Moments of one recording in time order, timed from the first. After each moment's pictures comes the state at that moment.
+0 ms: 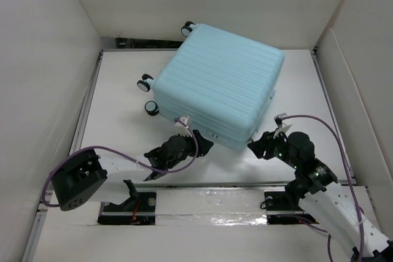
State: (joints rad) left arm -1.01 1.24 0.31 0.59 -0.23 -0.81; right arm 0.49 0.38 0.36 -0.37 -0.18 0.41
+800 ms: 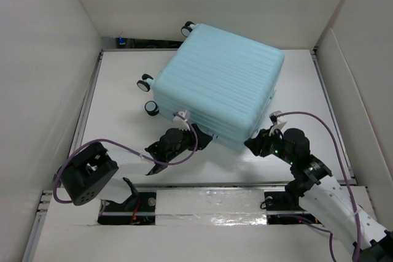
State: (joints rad) left arm -0.89 1.34 0.33 0.70 -0.08 -0.80; right arm 0.49 0.50 0.35 -0.25 -0.19 0.40
